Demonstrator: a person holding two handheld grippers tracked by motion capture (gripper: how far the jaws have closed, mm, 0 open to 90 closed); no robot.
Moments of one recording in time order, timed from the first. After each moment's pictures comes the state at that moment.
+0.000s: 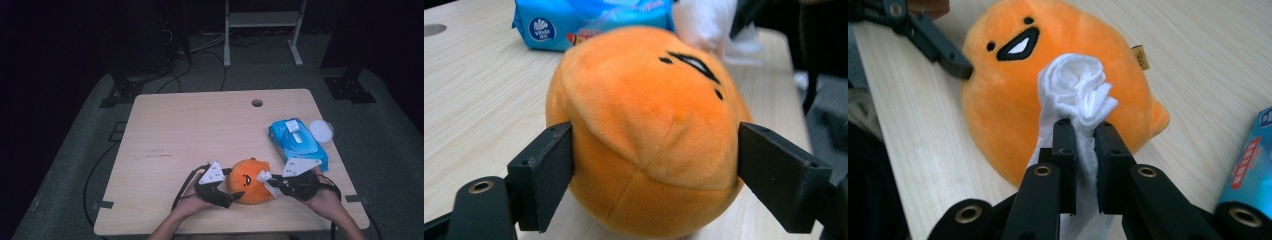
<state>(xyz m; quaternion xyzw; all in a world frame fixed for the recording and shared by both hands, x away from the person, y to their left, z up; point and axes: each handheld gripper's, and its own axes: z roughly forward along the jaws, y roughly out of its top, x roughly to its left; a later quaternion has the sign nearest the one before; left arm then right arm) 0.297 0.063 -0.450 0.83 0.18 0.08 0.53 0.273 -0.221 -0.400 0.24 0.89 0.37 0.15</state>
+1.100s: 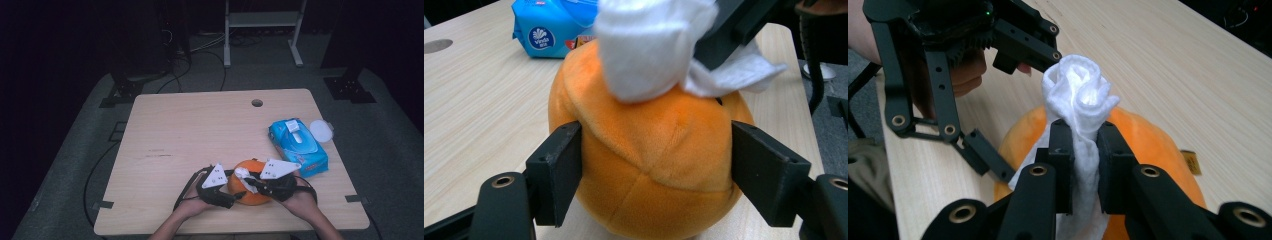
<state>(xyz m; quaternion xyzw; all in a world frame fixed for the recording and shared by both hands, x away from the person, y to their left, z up) 0.290 0.057 -0.450 0.84 0.15 0.12 0.51 0.268 -0.167 -0.395 0.21 0.86 0.43 0.18</state>
